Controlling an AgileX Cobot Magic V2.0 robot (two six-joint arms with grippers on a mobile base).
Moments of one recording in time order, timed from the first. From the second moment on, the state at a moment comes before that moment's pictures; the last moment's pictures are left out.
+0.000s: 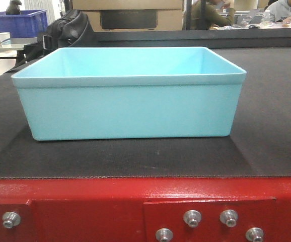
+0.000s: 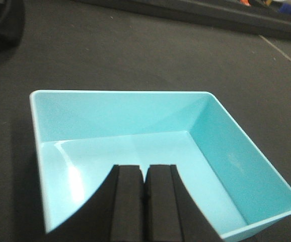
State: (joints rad) left arm -0.38 1.05 -0.81 -0.43 0.15 0.16; right arm 0.31 0.91 -0.76 -0.29 0.18 0.30
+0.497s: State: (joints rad) left arm -0.38 0.64 -0.65 -0.43 0.07 0.16; right arm 0.31 0.62 -0.71 -0.29 0.12 0.30
